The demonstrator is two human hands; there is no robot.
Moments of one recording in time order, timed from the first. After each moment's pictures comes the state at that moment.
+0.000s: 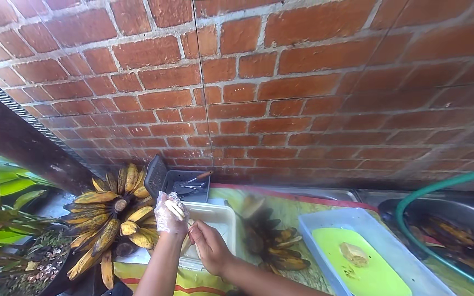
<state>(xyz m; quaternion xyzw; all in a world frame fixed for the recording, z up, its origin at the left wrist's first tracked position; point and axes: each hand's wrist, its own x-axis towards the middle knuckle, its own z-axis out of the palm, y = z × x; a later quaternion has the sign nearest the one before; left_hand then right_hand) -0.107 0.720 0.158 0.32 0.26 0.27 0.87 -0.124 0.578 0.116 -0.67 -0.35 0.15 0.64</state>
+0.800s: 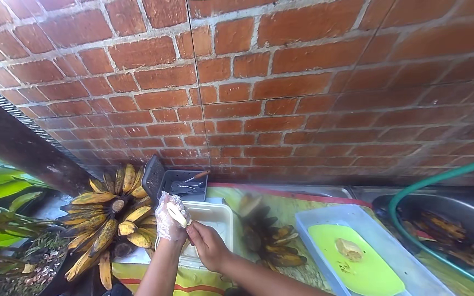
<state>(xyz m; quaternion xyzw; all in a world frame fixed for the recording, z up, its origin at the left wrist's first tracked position) -0.125 0.707 0.161 0.34 0.21 0.23 0.89 -0.121 0.575 0.107 -0.71 -0.36 0.18 0.58</state>
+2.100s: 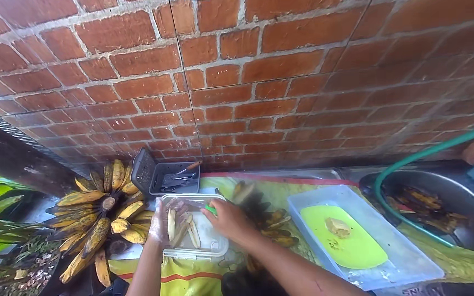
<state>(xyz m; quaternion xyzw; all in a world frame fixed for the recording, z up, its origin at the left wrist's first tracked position) -0.135 0.766 0.069 0.52 0.26 0.01 0.81 -0.072 0.528 0.102 -0.91 -0.25 0.13 0.31</state>
